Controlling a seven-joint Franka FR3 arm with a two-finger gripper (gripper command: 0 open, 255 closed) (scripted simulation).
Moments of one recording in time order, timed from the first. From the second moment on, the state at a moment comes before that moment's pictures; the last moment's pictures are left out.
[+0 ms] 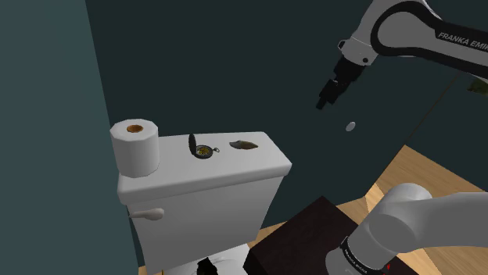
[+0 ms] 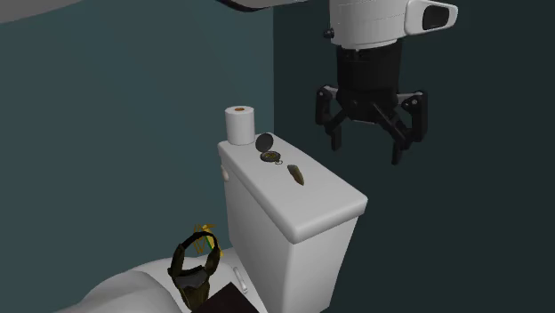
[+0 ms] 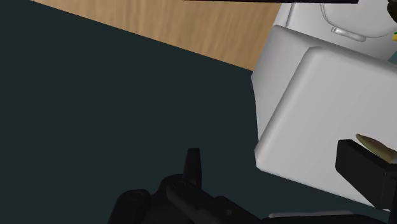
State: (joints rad) arm 0.00 -0.78 -0.06 -2.26 -0.07 1.67 -0.16
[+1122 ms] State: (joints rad) arm 0.17 -0.45 0.09 -2.19 0.01 1.89 -0.19
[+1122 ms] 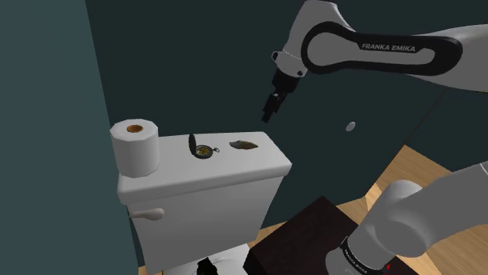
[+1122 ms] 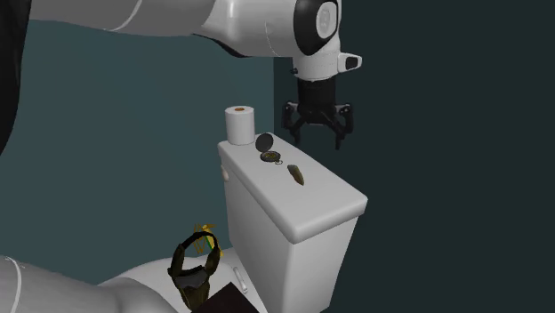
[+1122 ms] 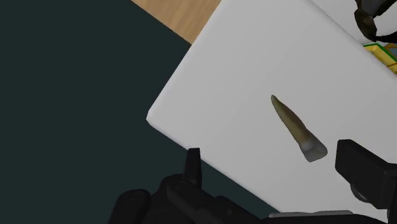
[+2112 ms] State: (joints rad) arm 0.30 -0.08 0.25 -1.99 0.00 2.03 -0.20
